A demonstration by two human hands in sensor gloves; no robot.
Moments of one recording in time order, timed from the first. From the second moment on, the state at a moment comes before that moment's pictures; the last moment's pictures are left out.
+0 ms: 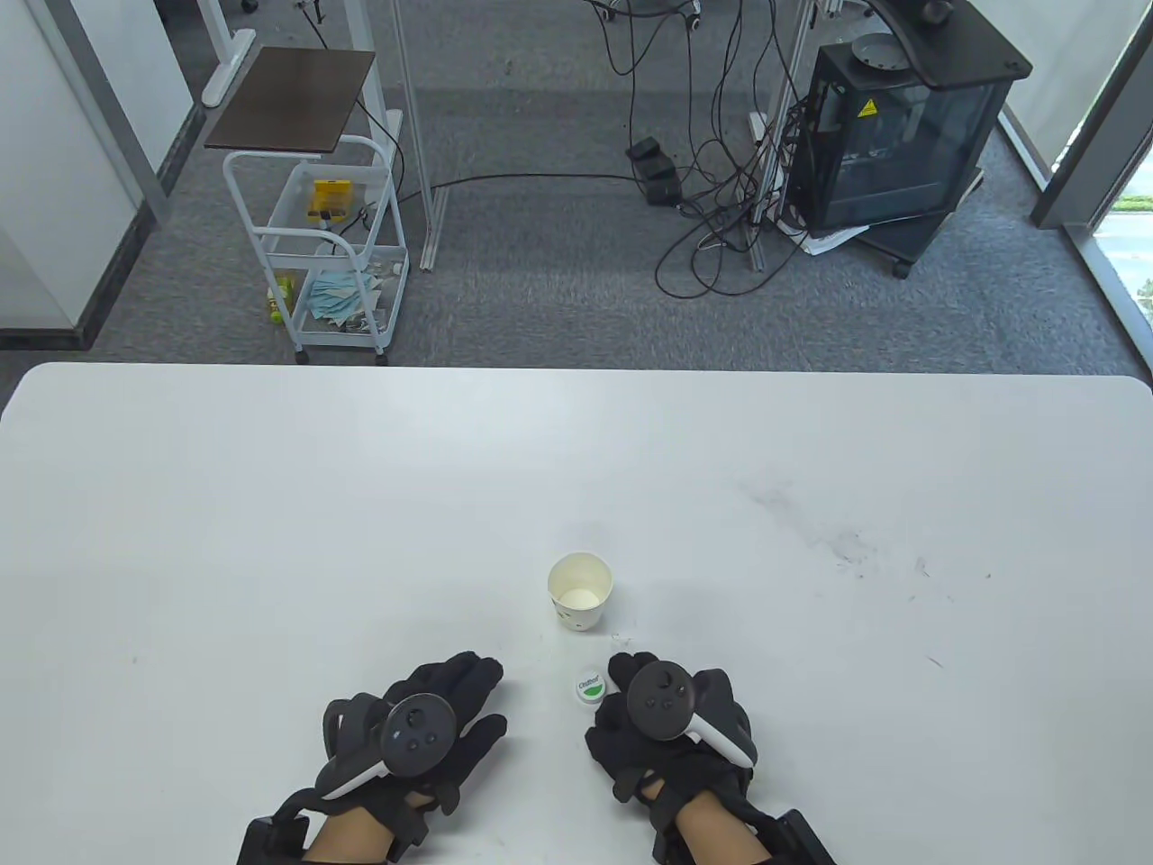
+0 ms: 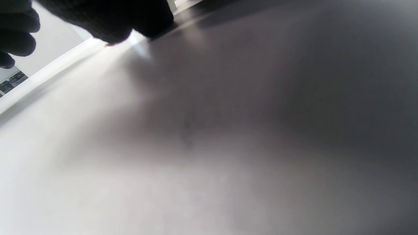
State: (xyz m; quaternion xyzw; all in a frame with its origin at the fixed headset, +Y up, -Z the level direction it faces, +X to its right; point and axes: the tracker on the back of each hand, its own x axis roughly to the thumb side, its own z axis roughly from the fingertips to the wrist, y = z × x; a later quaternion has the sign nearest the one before) left_hand -0.191 -0.772 -0.244 -0.01 -0.19 0.12 0.97; right_hand 0.082 -0.821 -0.267 0.14 0.20 0.94 0.23
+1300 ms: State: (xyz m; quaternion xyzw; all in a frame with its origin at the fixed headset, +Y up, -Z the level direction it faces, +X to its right) left_hand -0.190 -0.759 -0.234 0.04 -0.21 0.10 0.97; right_hand 0.145 -0.792 -0.266 0.21 0.01 0.95 0.25
